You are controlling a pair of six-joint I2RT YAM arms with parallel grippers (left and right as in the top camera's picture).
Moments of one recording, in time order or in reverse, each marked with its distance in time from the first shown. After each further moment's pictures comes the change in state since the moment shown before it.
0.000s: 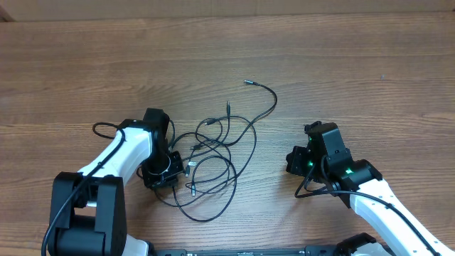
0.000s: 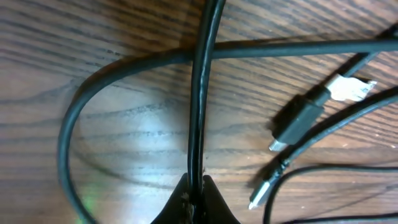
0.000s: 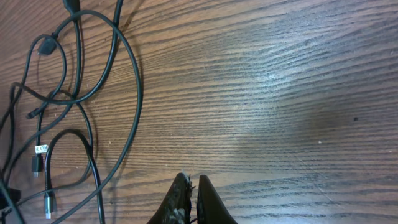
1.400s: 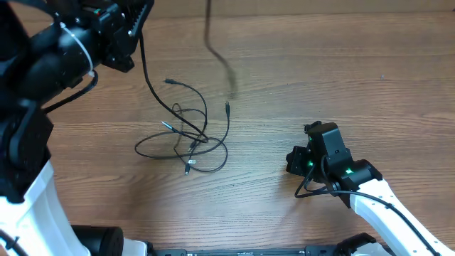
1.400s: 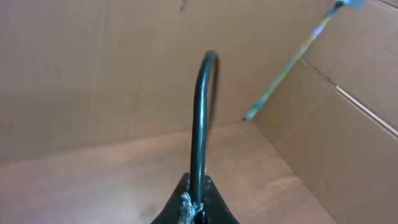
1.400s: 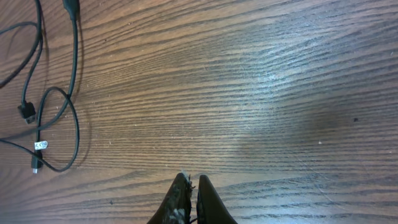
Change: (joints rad) left arm 0.057 -0.039 1.749 -0.307 0.349 0.159; right arm 0.000 0.000 0.000 0.002 -0.002 -0.001
